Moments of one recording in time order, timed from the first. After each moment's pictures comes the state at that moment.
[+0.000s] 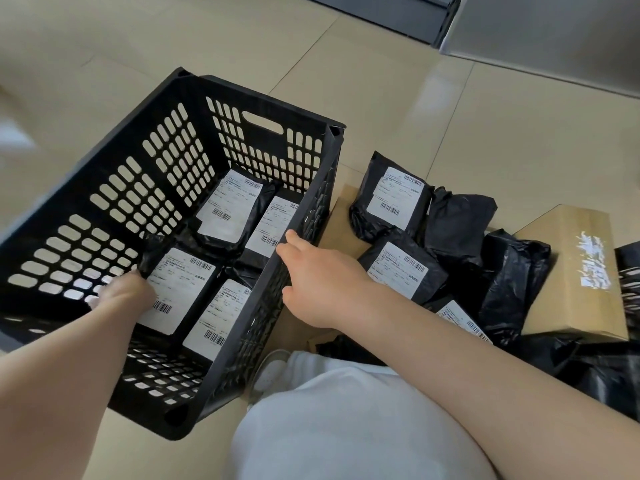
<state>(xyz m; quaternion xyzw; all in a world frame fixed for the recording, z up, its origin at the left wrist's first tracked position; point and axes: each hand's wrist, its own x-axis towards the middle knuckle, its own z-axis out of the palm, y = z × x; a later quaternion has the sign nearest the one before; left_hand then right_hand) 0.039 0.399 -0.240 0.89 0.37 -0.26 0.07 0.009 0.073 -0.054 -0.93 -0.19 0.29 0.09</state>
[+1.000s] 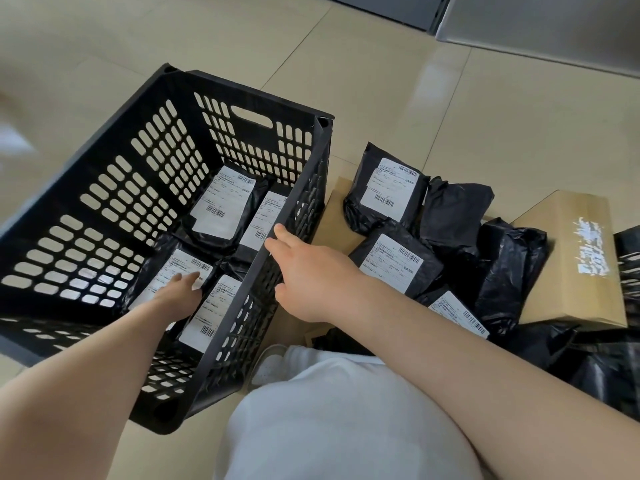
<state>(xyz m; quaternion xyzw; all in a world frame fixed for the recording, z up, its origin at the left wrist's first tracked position) 0.026 0.347 -0.274 0.91 0.19 -0.35 0.14 0.008 0.064 -0.059 -0.92 -0.19 0.31 0.12</state>
